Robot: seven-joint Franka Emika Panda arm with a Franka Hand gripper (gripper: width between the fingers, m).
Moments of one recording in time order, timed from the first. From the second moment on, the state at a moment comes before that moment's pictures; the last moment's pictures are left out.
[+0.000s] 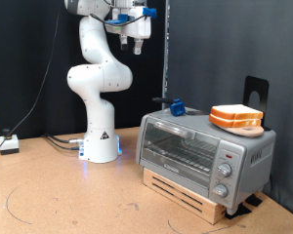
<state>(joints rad) -0.04 -0.77 0.02 -2.35 0.03 1.58 2.31</state>
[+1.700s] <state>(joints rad) 0.26 -0.73 -0.26 -2.36 0.17 1.65 0.85</state>
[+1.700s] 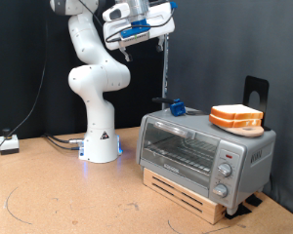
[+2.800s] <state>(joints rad) 0.34 -0.65 -0.37 -2.44 0.28 1.82 0.42</state>
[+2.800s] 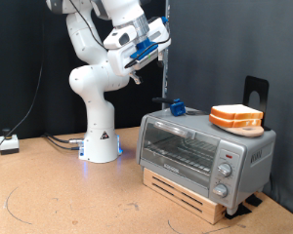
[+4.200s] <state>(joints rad) 0.34 -0.58 -0.43 -2.61 0.32 1.97 0.25</state>
